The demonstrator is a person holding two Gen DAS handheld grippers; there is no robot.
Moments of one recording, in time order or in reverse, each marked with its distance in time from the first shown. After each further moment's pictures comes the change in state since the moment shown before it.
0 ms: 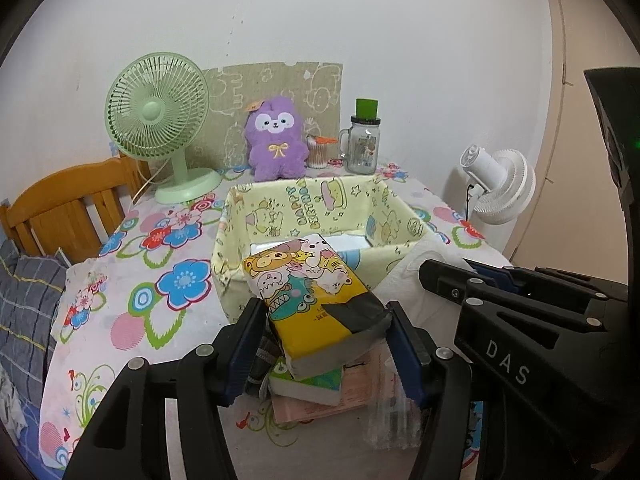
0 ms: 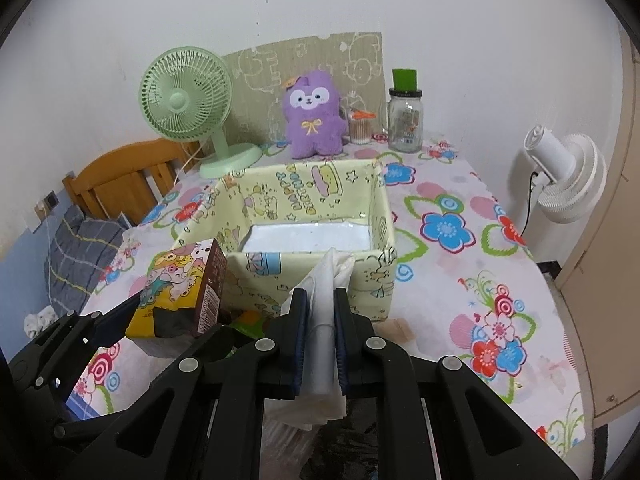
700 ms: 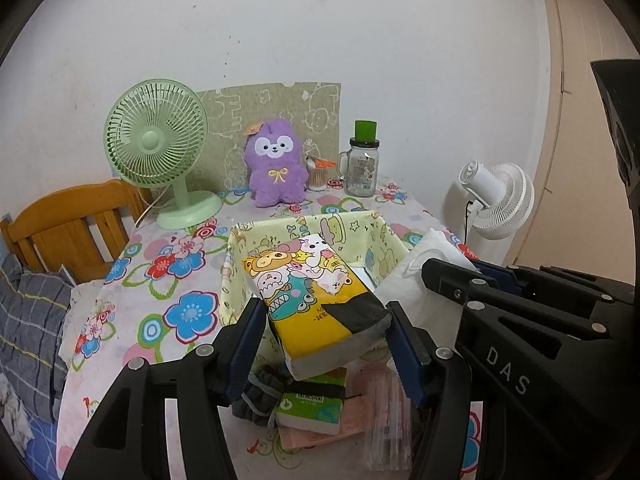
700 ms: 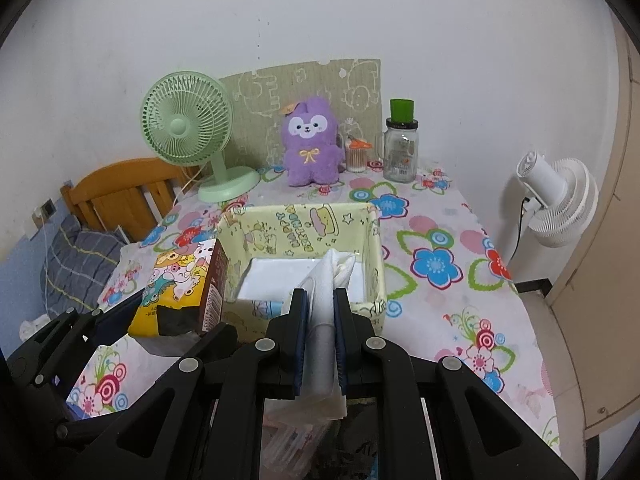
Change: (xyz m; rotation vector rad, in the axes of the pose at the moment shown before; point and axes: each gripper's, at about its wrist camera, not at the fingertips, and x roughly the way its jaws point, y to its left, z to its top) left arm -0.010 -0.002 0.034 0.011 -0.033 0.006; right arm -0.018 0.005 0.034 -0.013 -0.045 -0.026
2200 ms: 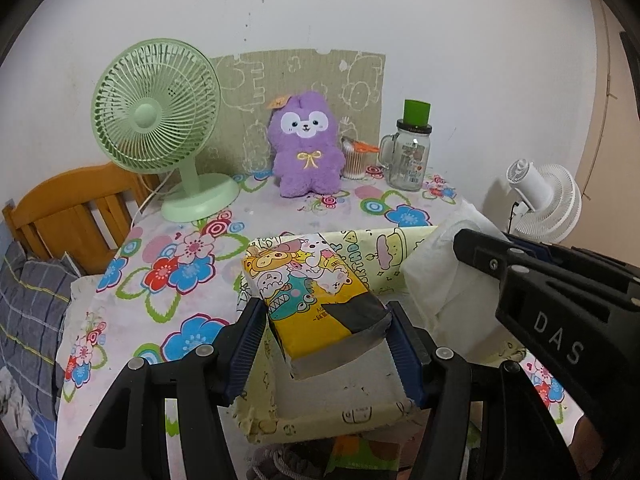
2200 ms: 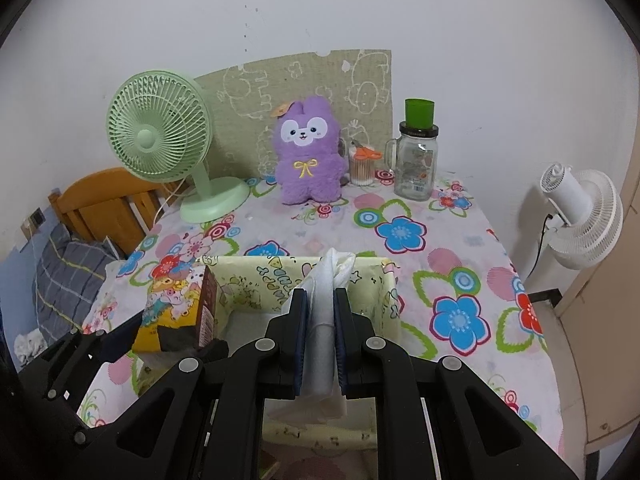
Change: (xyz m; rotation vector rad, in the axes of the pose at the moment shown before) left arm 0.097 0.035 0.038 -0.054 0.100 0.075; right arm 0.092 -0.008 0.061 -0.002 0.029 0.005
